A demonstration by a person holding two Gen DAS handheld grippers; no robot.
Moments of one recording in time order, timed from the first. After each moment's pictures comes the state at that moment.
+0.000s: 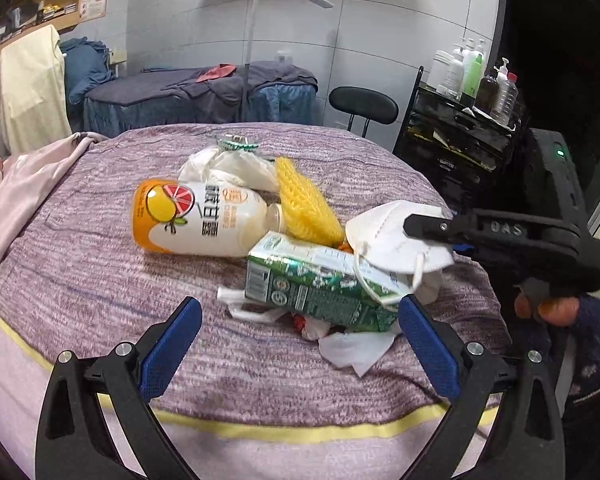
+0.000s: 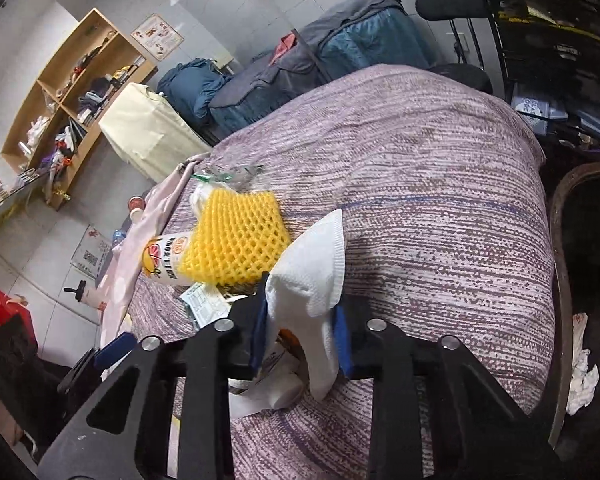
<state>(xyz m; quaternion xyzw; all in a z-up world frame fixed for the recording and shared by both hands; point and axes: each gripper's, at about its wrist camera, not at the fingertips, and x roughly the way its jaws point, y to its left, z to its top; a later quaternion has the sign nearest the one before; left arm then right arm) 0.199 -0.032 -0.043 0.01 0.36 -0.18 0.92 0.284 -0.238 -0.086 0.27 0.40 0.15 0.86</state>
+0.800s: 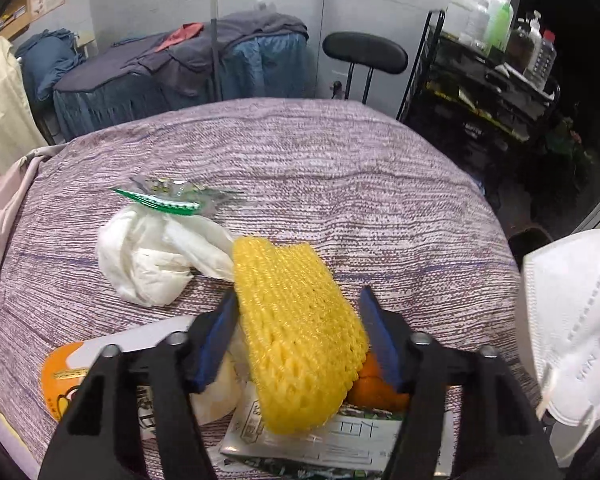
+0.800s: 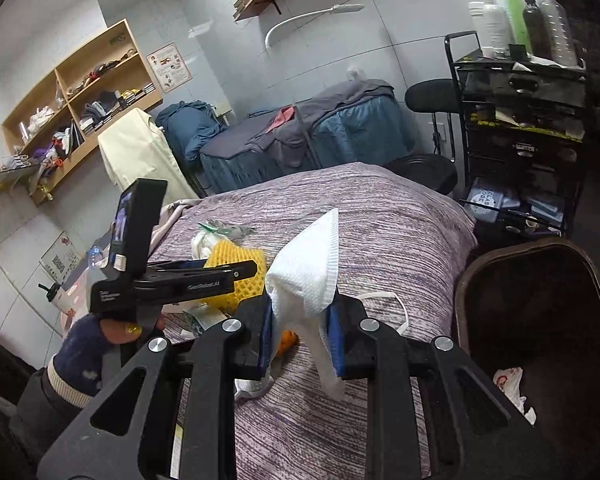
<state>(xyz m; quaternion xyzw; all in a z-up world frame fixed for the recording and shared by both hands) 0.332 -0.088 -0.060 0.07 0.46 -0.18 0.87 0.212 -0.274 -0.027 0.19 0.30 0.09 0.93</state>
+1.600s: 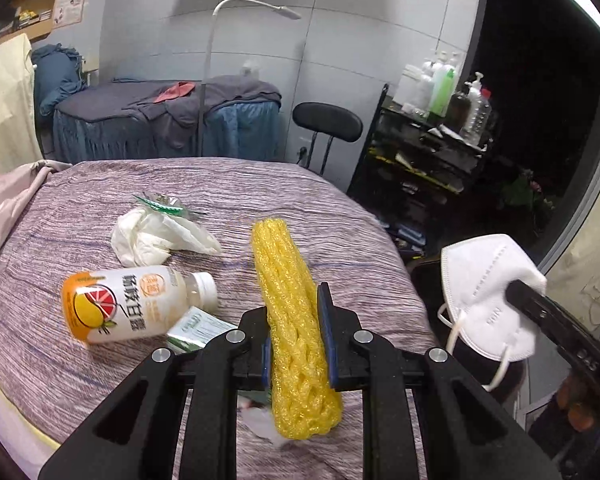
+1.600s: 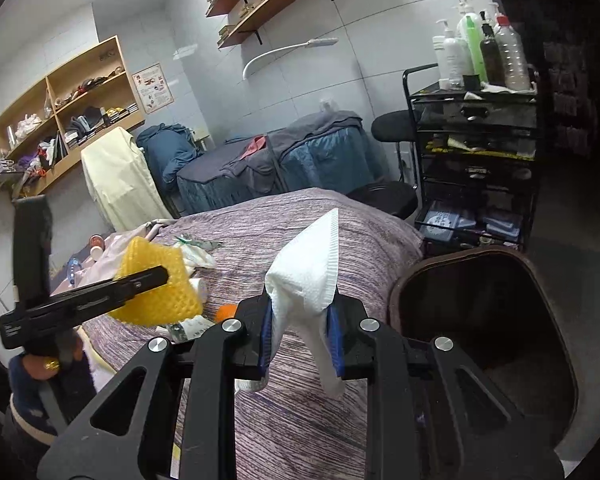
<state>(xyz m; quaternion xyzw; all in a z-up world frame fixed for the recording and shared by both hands) 0.220 -0.089 -0.004 -0.01 0.35 -0.23 0.91 0.150 -0.304 -0.017 0.17 0.25 0.03 0.95</state>
